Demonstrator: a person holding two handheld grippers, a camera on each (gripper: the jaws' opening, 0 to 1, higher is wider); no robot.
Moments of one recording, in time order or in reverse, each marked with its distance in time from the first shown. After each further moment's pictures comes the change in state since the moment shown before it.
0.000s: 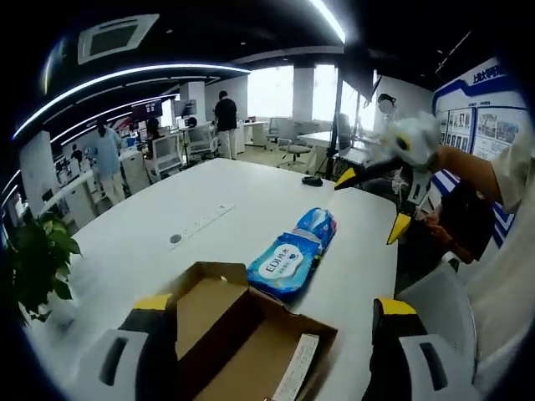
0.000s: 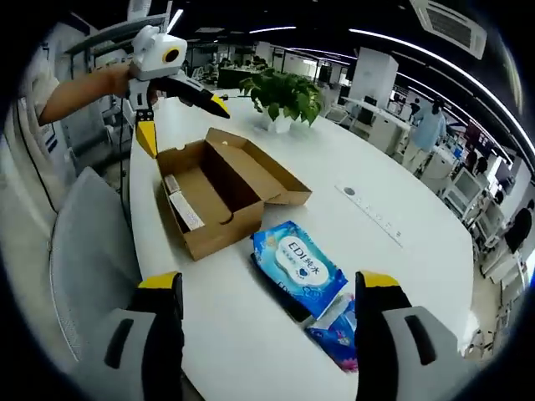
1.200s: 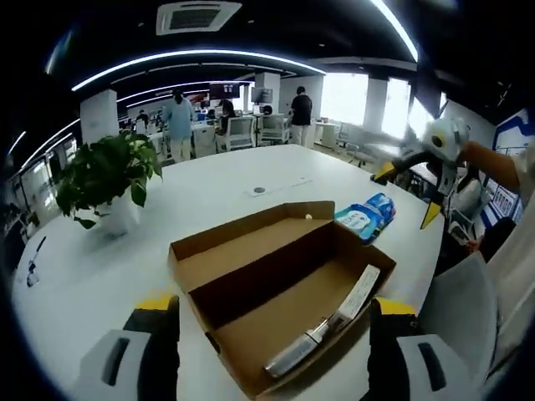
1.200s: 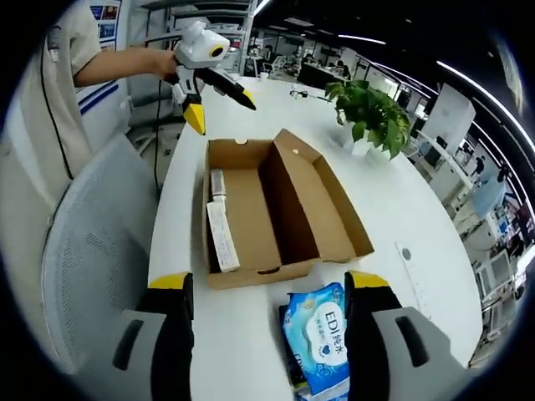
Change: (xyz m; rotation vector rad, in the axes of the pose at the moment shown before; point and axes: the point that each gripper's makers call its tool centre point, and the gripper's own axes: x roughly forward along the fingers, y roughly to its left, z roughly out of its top) left arm -0.096 0.072 -0.122 -0.237 0.001 0.287; right arm 0.082 0.055 0.050 -0.316 0.049 0.266
